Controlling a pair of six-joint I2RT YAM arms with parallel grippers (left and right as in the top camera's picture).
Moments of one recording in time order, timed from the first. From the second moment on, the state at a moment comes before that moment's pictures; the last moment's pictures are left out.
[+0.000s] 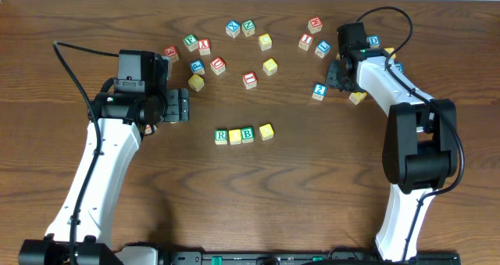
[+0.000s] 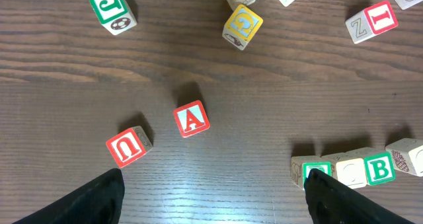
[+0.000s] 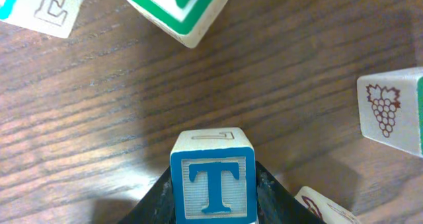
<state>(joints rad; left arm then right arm) -0.07 1.43 1.14 -0.78 0.05 -0.07 0.14 2.15 1.54 -0.61 0.15 0.41</state>
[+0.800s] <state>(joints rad) -0.07 1.43 1.14 -0.78 0.05 -0.07 0.14 2.15 1.75 -0.80 0.15 0.41</state>
